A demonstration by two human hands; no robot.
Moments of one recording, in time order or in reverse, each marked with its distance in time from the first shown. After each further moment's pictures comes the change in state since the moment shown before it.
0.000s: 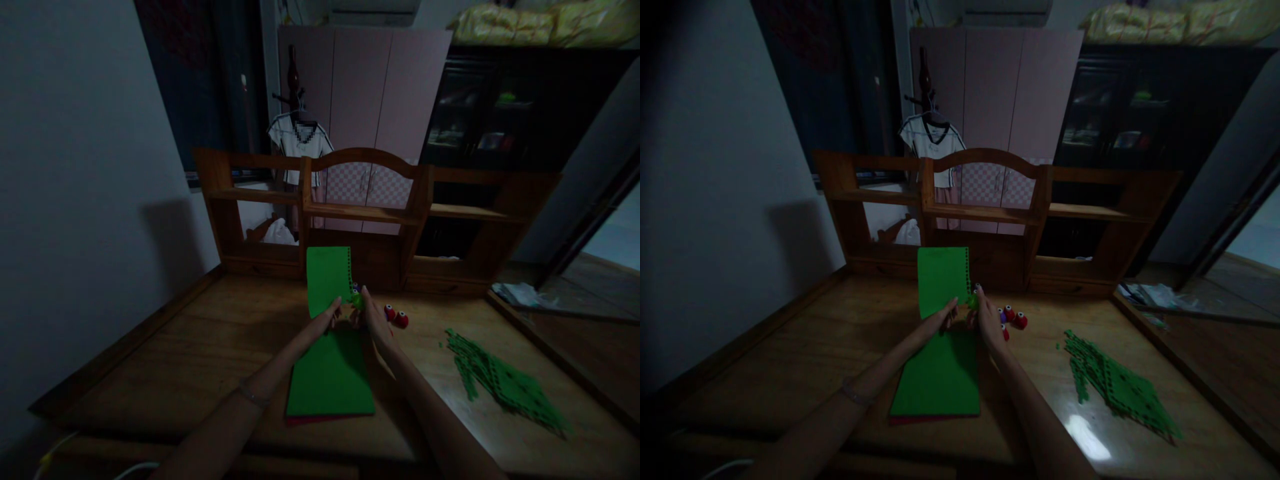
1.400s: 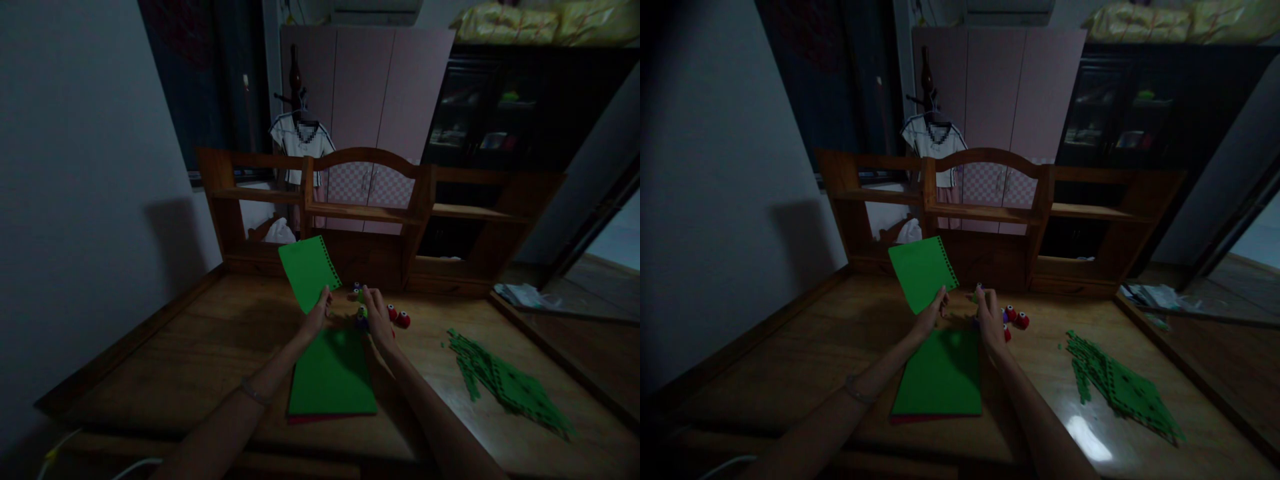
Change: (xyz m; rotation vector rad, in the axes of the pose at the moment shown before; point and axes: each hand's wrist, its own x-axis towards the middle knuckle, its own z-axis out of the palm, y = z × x) left_hand -0.018 0.021 -0.012 -0.120 0.320 0.181; right_hand -0.016 -0.023 0.006 -0.049 0.149 -0.180
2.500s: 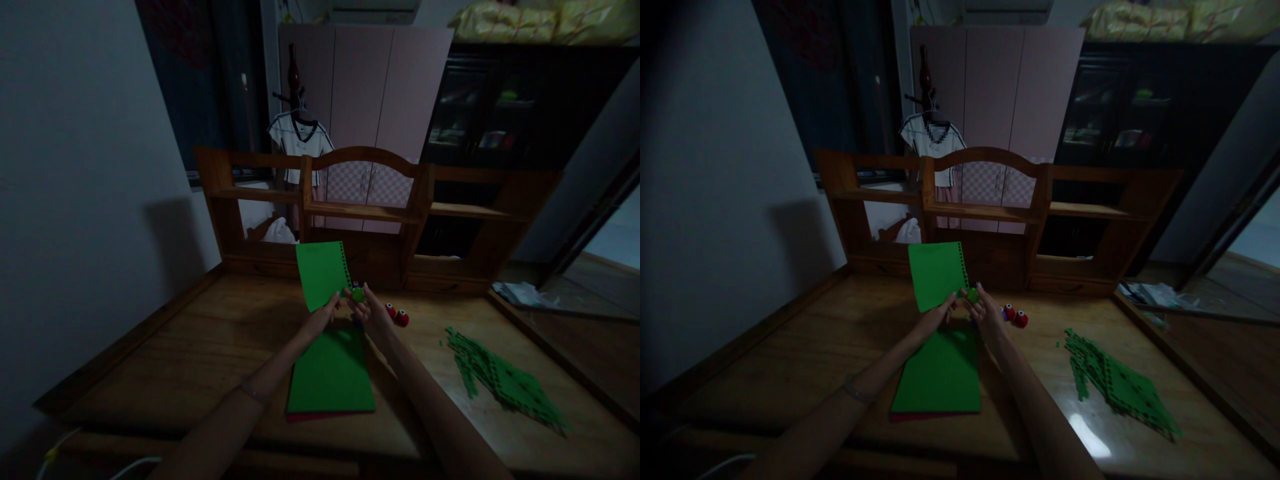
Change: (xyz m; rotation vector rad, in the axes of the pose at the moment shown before) left_hand -0.004 -0.008 0.004 0.218 -0.178 -0.034; right_hand 0.021 0.025 0.000 0.651 -0.181 0.292
